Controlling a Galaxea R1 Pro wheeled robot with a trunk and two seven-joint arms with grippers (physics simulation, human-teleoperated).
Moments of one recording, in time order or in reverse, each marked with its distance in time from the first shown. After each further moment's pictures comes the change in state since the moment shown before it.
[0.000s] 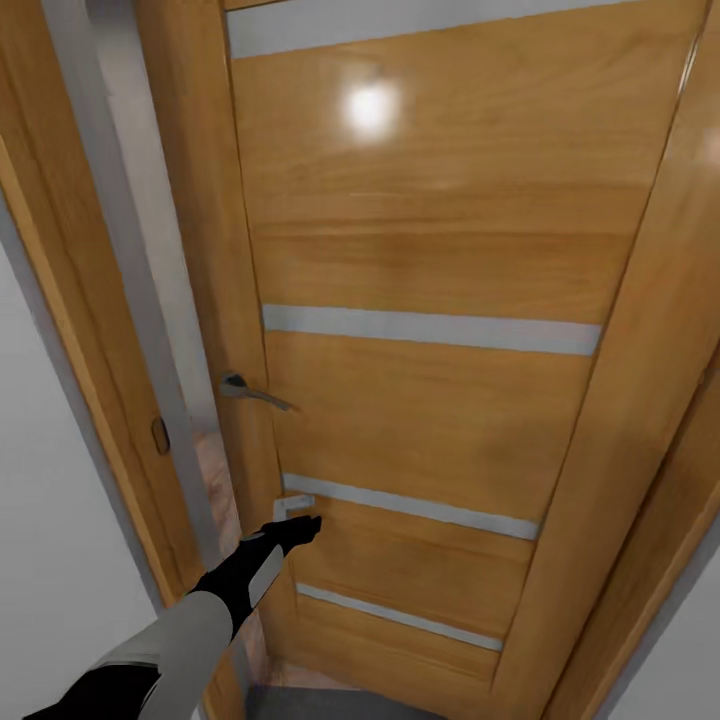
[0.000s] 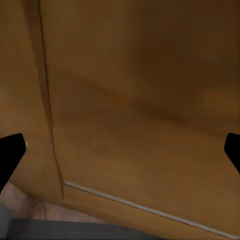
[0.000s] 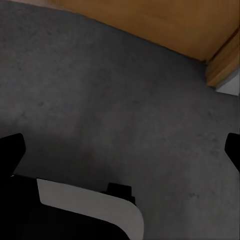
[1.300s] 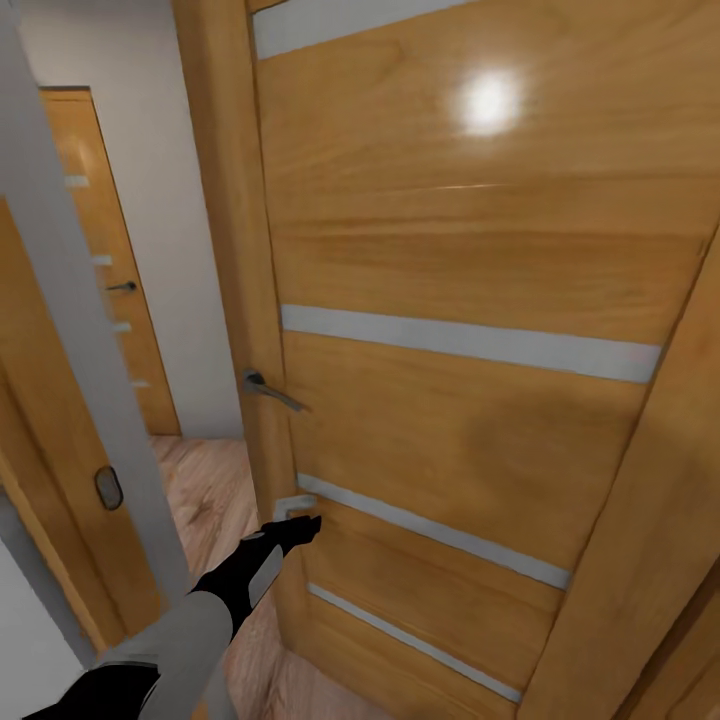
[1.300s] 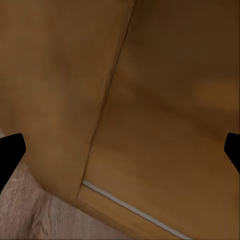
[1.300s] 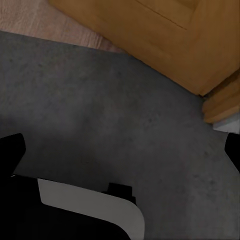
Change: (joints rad) left arm 0.000 0.000 -0.001 0.000 -0.003 -0.001 0.001; right arm 0.000 0.001 0.000 0.000 0.000 0.000 0.000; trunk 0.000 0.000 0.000
